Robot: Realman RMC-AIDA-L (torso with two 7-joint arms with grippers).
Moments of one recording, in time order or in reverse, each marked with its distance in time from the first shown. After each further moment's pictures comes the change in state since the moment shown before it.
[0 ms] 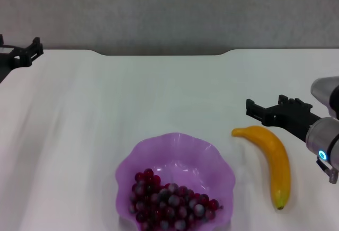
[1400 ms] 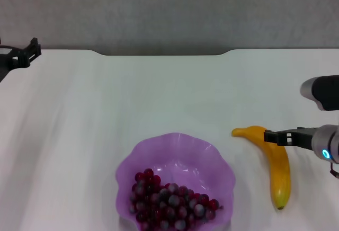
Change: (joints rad) left arm 0.009 -0.018 -0.023 -0.009 -0.001 -0.002 0.051; right arm 0.191 0.003 0.105 0.150 0.011 0.398 0.024
